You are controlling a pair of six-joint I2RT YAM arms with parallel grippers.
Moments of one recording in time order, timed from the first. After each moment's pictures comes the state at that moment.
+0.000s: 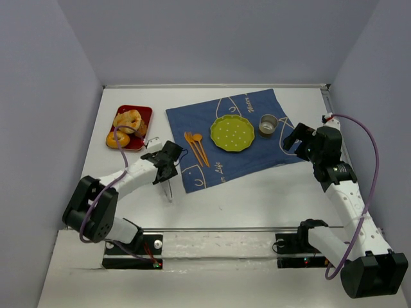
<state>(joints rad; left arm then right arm) -0.54 1.43 0.74 -0.51 -0.49 -0.90 0.07 0.90 0.79 -0.39 0.09 0.47</state>
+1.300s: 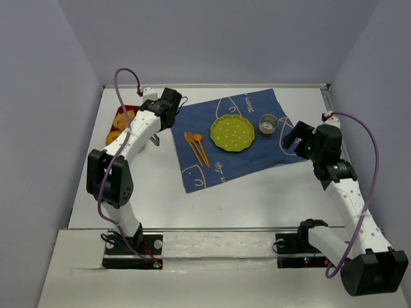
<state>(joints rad) -0.39 1.72 1.53 -0.95 -0.83 -0.70 0.07 0.91 0.81 -0.39 0.08 0.47</state>
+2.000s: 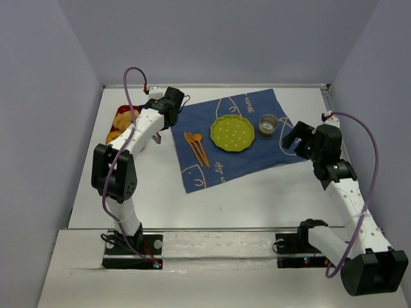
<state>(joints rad) -0.39 1.80 1.56 -0.89 -0.82 -0.58 0.07 0.92 0.81 -0.39 0.07 0.46</state>
